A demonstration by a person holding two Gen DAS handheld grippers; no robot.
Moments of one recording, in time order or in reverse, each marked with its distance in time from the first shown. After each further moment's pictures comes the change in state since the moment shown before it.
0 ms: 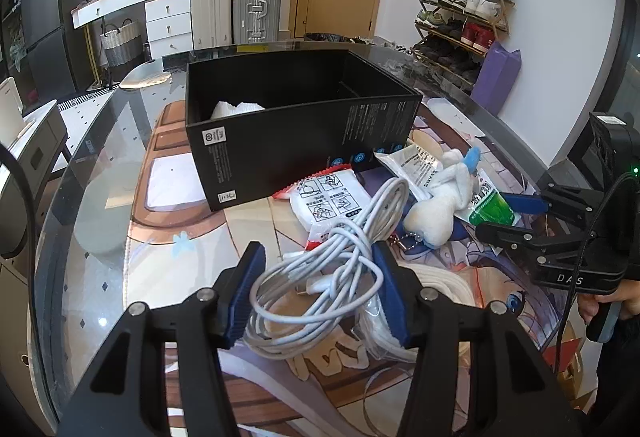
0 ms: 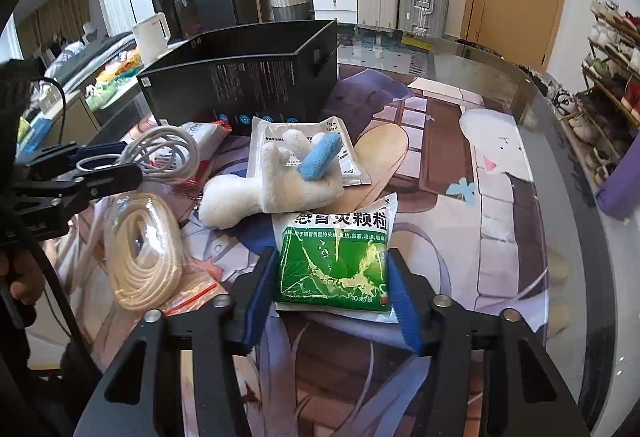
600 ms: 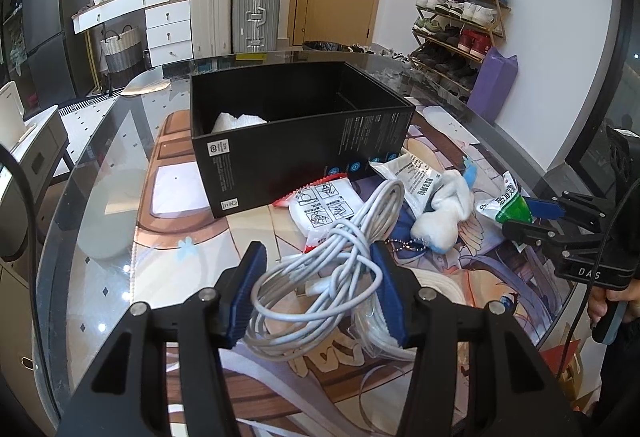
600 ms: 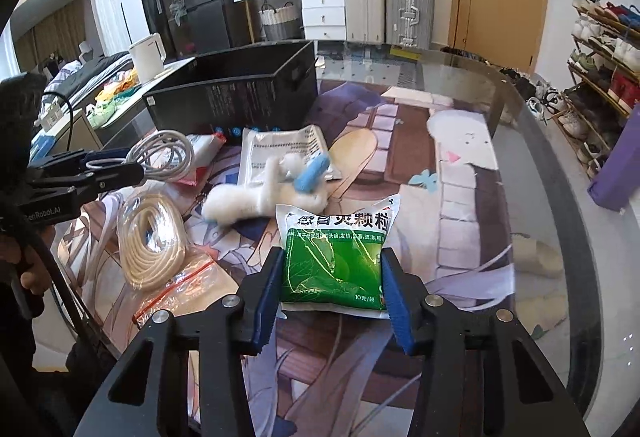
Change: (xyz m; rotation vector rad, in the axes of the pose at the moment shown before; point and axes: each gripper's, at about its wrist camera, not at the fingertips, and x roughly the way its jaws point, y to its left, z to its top) left arm -0.011 -0.002 -0.001 0.003 -0.030 -0.004; right arm -0.032 -0.017 -0.018 0.044 -0.068 -0.014
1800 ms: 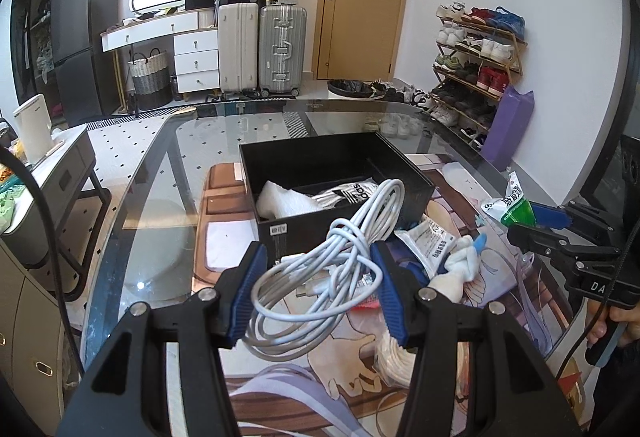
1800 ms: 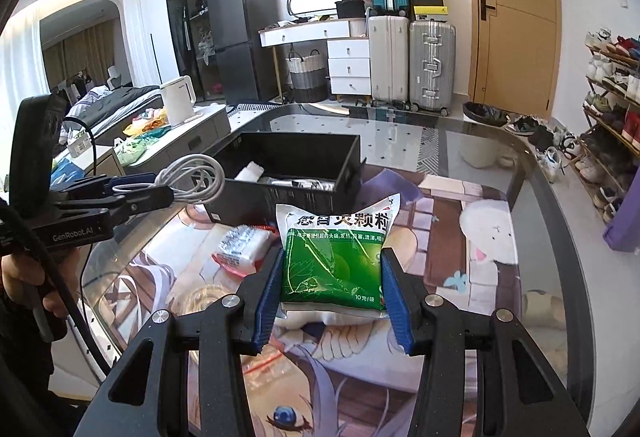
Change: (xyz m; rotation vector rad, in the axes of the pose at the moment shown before) left arm -0.035 0.016 0.033 -0.041 -0.121 0.077; right arm -0.035 0.033 0.055 -0.046 -0.181 0.083
